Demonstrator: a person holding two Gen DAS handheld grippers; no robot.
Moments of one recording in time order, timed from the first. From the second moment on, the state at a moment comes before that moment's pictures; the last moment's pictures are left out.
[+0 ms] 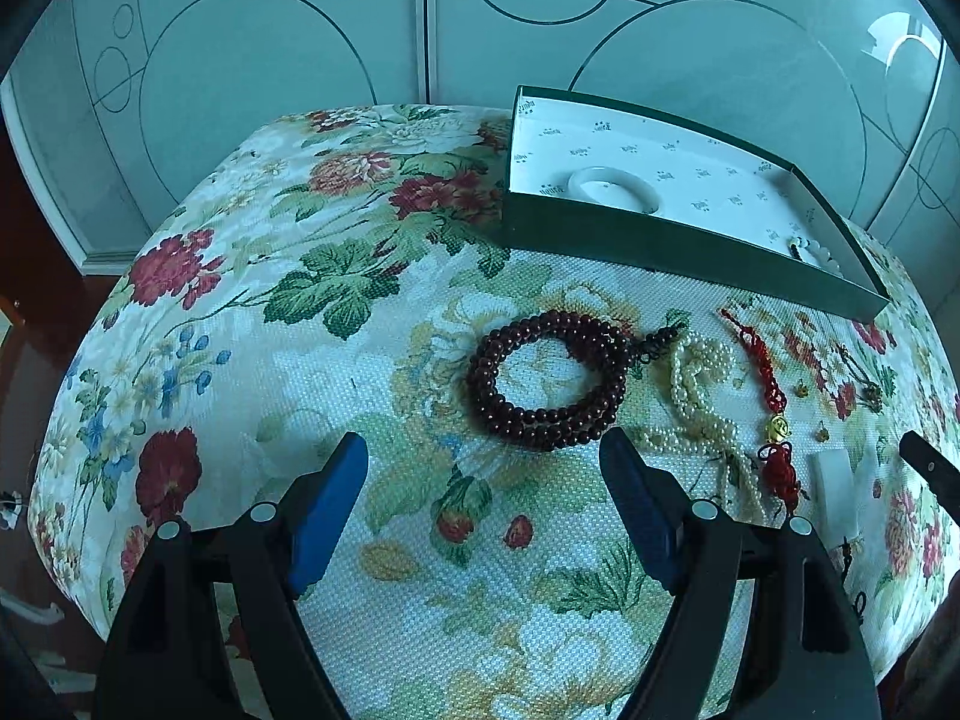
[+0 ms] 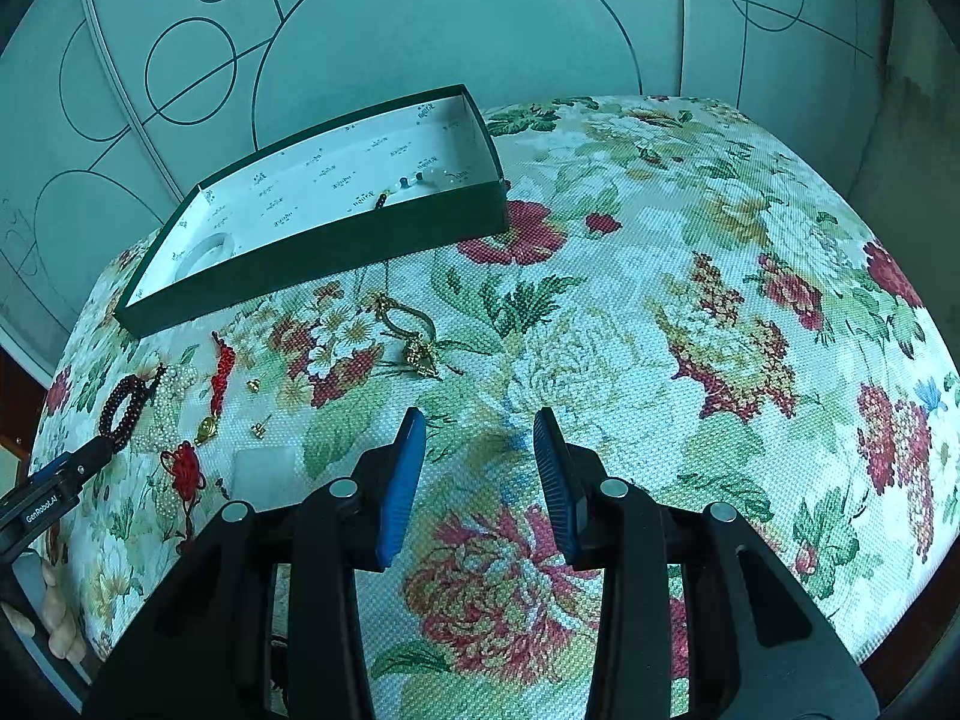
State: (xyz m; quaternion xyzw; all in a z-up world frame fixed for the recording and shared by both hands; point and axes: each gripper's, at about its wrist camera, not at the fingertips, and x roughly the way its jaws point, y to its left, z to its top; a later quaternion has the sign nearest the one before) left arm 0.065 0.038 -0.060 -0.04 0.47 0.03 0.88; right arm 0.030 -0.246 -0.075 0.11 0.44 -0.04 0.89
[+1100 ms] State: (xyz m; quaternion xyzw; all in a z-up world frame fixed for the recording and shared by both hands) left arm 0.100 0.026 -0.070 0.02 0.44 0.00 0.90; right arm 0.038 -0.240 -0.079 0.11 0.44 -0.03 0.89
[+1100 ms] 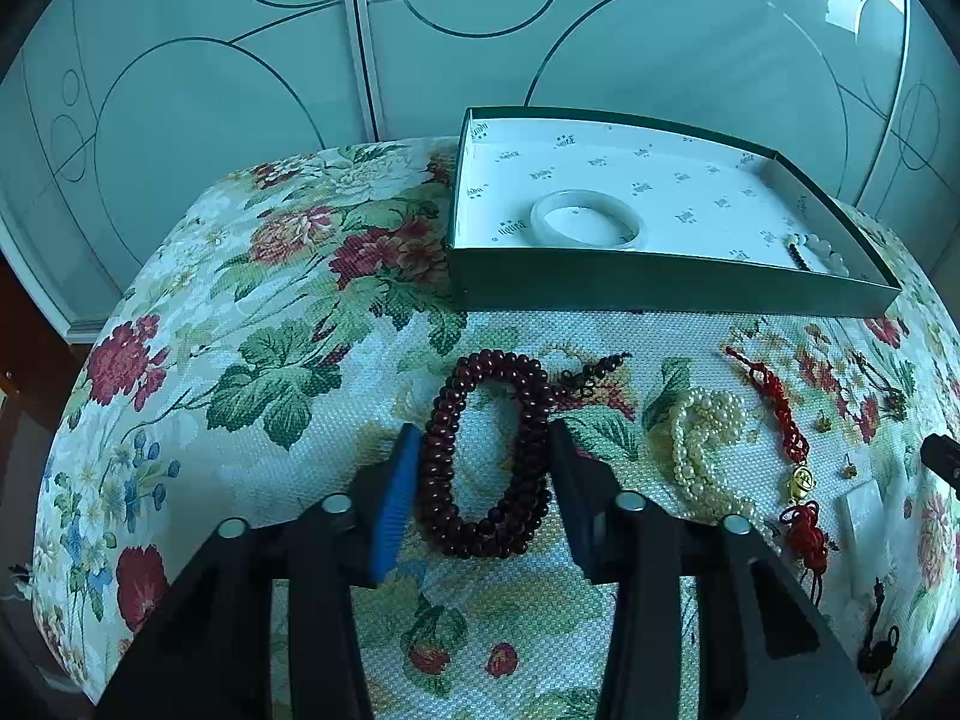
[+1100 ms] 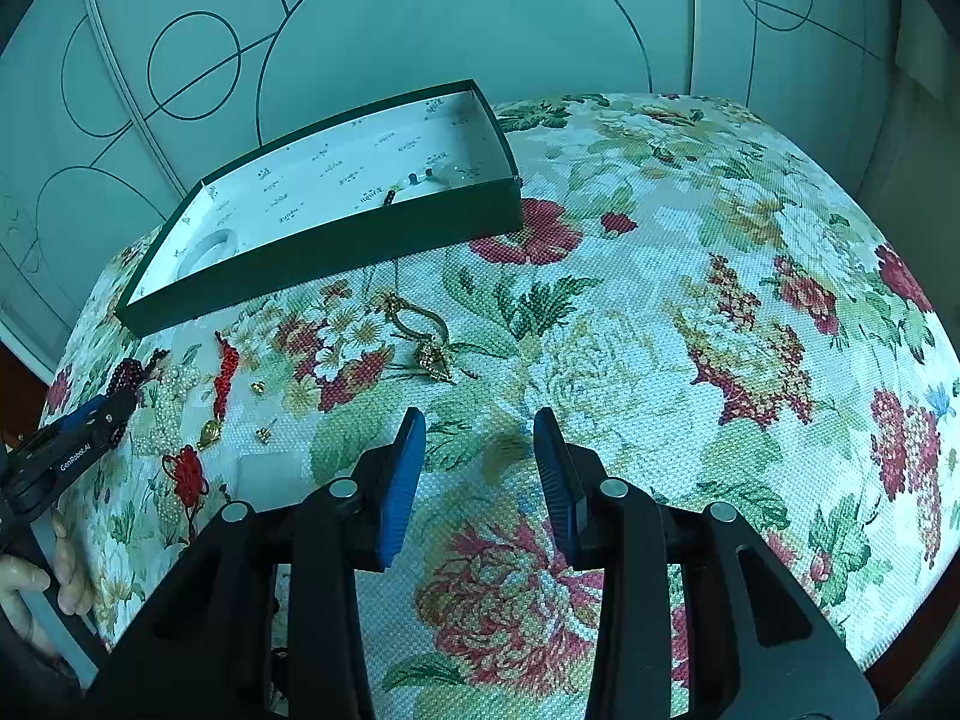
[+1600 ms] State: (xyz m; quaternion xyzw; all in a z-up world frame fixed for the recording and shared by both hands) left arm 0.097 0.044 -0.066 -0.01 0.44 0.00 0.90; right arm 0.051 -0.236 -0.073 0.11 0.44 -0.03 0.89
